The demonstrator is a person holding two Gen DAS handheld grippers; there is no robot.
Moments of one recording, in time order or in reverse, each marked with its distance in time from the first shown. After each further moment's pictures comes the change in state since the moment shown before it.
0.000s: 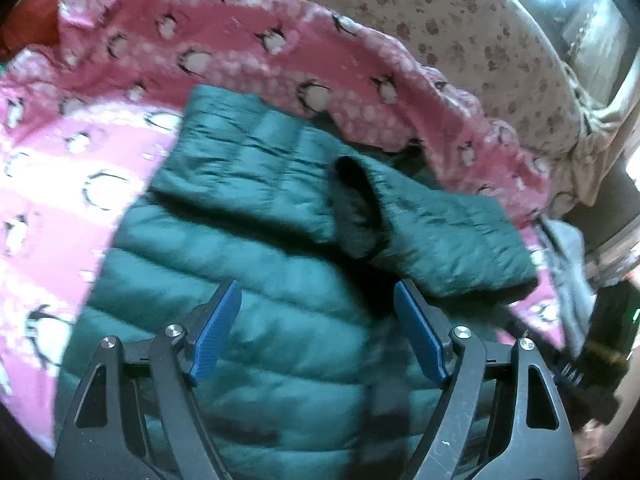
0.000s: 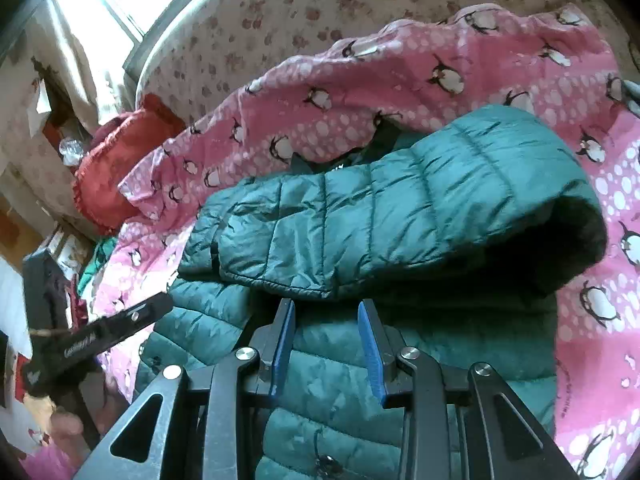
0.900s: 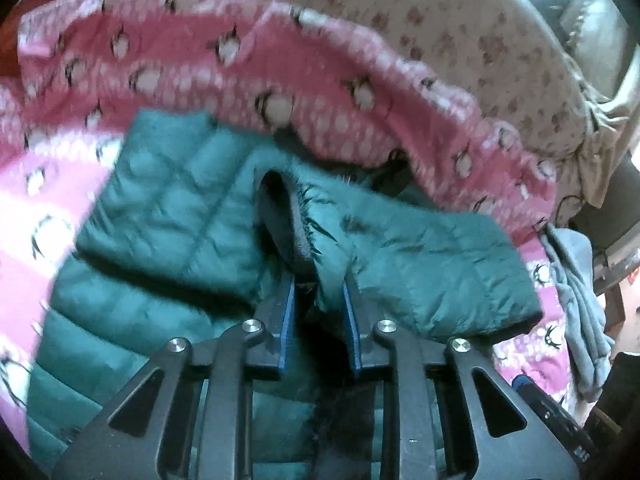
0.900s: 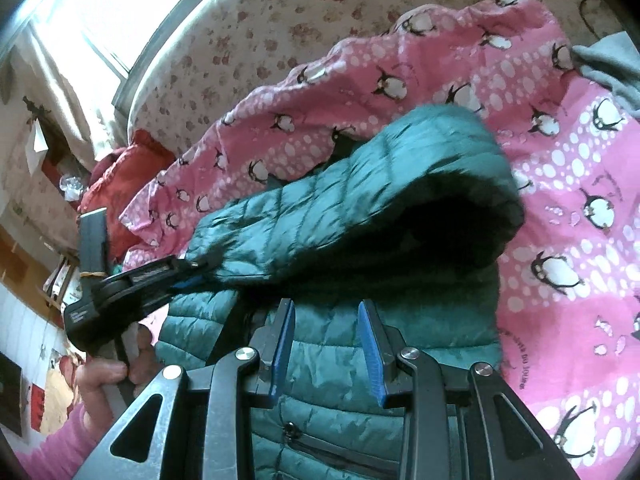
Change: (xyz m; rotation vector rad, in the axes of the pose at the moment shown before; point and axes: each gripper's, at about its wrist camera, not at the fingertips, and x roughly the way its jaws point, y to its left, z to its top) left arm 0.033 -0.043 0.032 0.071 -0.059 0.049; right arm -0.042 -0.041 -0.014 0.099 -0.064 0.008
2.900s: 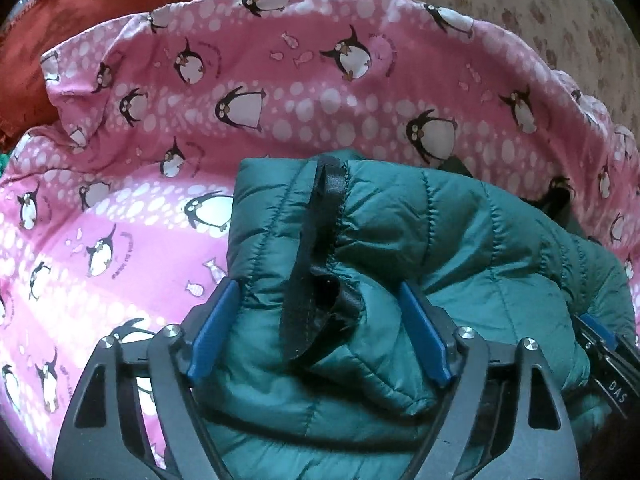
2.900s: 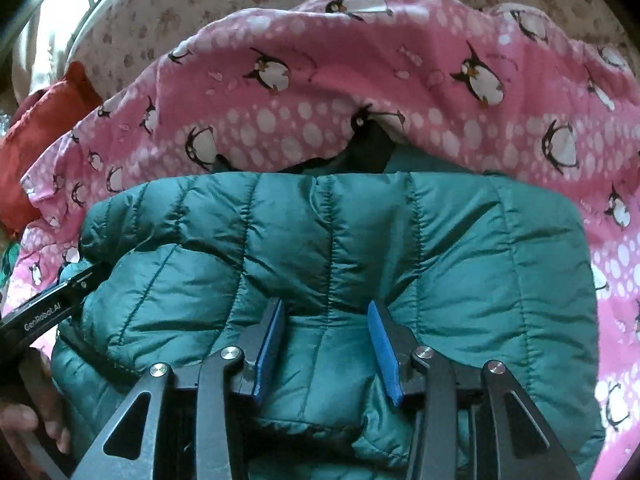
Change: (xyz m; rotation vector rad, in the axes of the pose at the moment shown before) left arm 0.069 0.097 0.043 0.082 -0.039 0.349; right arm 0.183 0.050 0.052 -0.176 0.064 -0.291
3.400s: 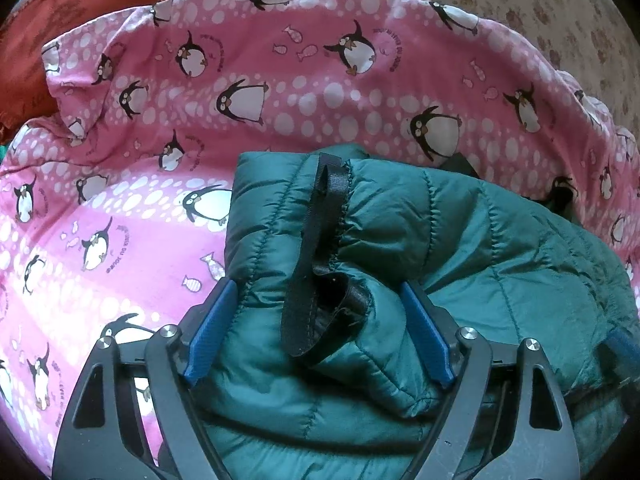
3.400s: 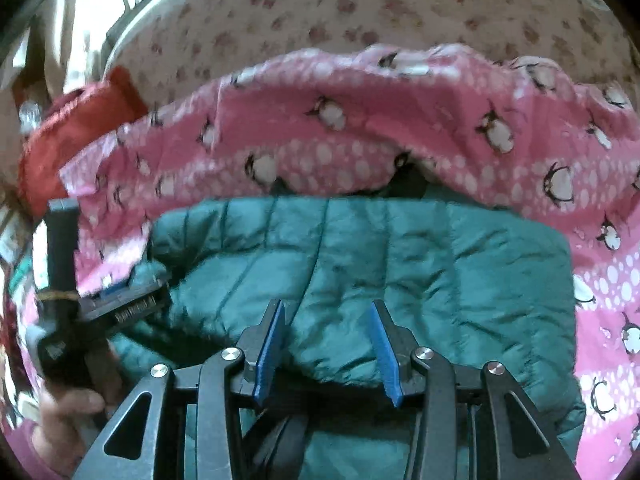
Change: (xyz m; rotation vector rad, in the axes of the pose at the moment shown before) left arm 0.004 0.003 -0.002 -0.014 0.000 -0.010; right arm -0.051 0.041 -0.003 -0.071 -0.045 0.043
